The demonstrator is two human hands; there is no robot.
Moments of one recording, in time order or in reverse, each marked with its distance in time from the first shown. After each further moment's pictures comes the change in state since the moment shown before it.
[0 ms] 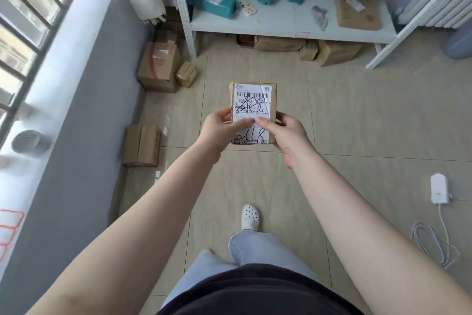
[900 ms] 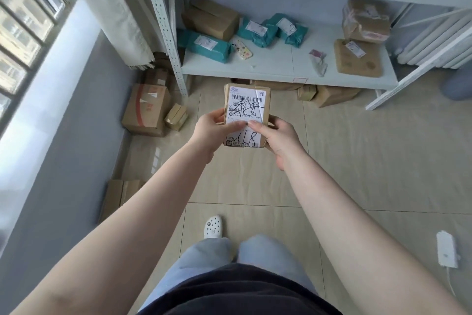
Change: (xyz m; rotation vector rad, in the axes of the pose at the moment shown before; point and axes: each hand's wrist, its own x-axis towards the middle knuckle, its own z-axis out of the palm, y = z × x) left_hand 0.277 0.148 -0.010 0.042 0.007 0.025; right_hand 0.257 -0.165 0.035 -0.037 -0.009 -0.027
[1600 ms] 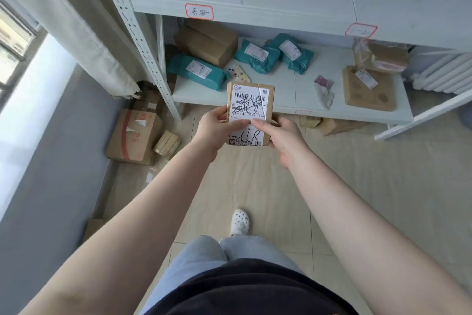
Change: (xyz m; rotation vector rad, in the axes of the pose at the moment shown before) left_hand 0.226 0.110 0.044 -0.007 0.076 -0.026; right_hand 0.235 -0.121 -0.029 -0.049 -0.047 0.020
